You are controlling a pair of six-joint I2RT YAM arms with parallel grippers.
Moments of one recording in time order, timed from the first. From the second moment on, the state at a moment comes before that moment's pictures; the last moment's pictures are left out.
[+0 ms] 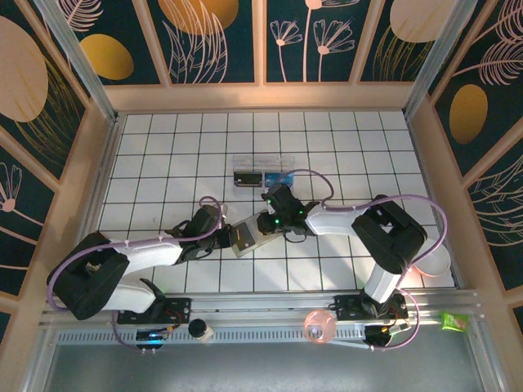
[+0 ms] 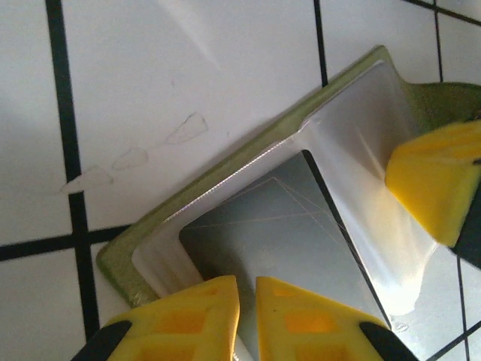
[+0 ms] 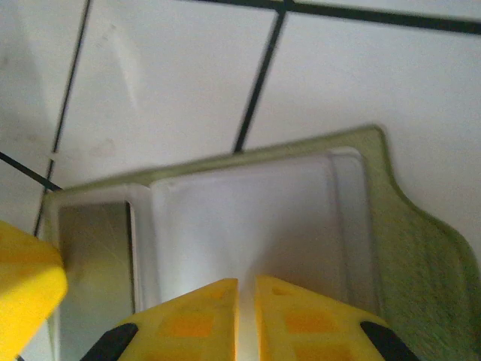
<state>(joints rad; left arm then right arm) -0.71 1.37 0.41 0.12 0.12 -0.79 0.84 1.71 0.80 -0.03 -0.15 0.58</state>
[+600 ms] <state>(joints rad) -0.69 1.32 0.45 0.09 0.08 -0.73 0.89 1.50 0.73 -0.10 -0.09 0.63</state>
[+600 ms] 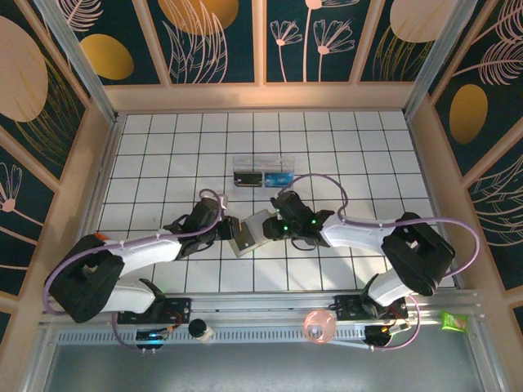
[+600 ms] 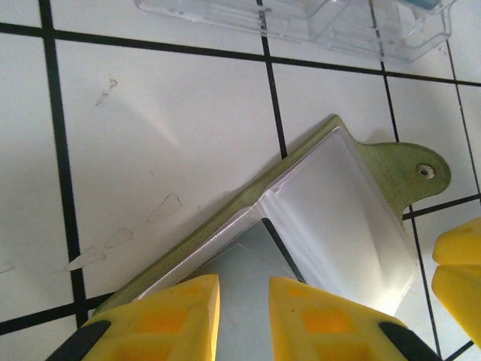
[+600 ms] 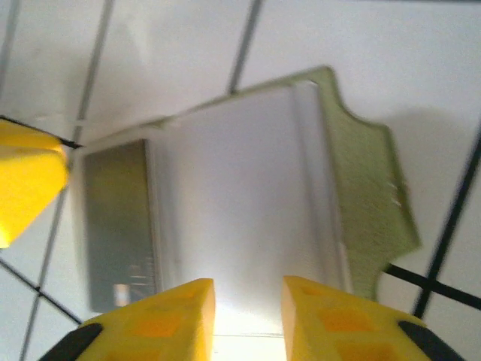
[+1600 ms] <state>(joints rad) -0.68 1.40 0.43 0.06 0.08 -0.78 0.83 1.85 0.99 -0.12 -0.02 0.45</state>
